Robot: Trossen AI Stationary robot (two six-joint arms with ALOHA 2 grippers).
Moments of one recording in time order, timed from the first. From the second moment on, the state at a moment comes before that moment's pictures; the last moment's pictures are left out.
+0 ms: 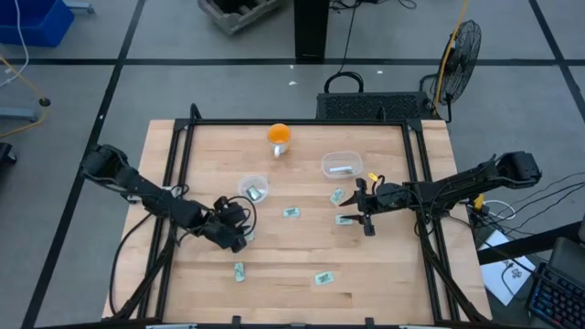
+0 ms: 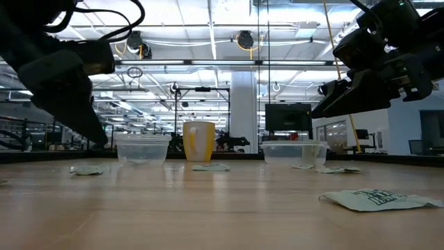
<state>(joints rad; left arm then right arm) -0.46 1.36 0.55 -0.24 -0.46 -0.83 0.09 1.09 0.23 0.37 0.02 -0.06</state>
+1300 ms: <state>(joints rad) -0.45 1.36 0.30 0.22 -0.44 -0.79 0.09 1.09 0.23 0.37 0.02 -0.07</state>
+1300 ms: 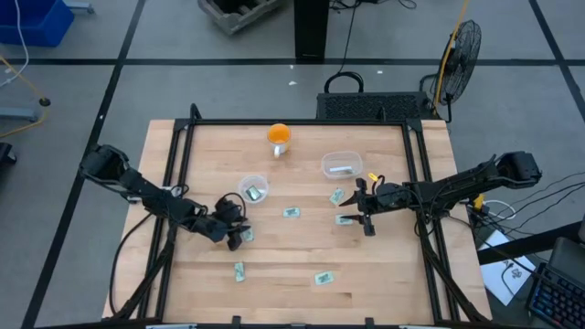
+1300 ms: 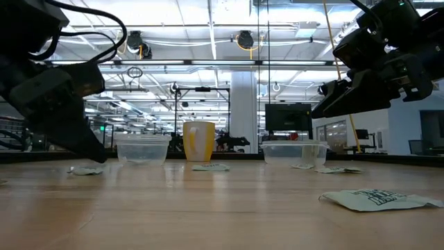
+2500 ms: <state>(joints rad) -0.48 1.52 0.30 0.32 -0.46 -0.83 0.09 1.09 0.23 0.37 0.02 -0.07</state>
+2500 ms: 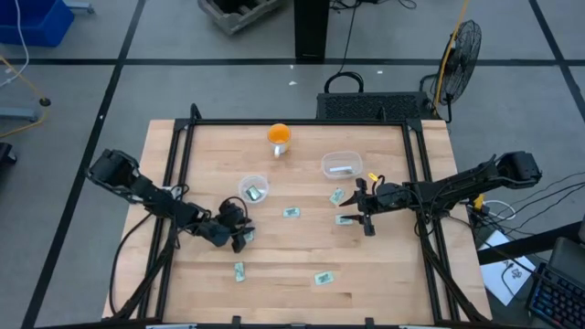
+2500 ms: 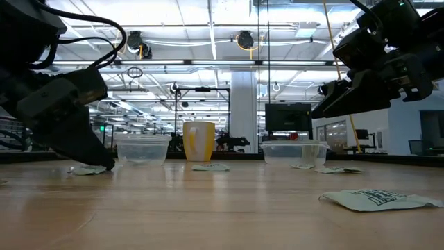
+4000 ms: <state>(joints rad) -0.47 1.39 0.41 0.37 -0.77 -0.40 0.09 1.09 0.23 0.37 0.02 -0.07</state>
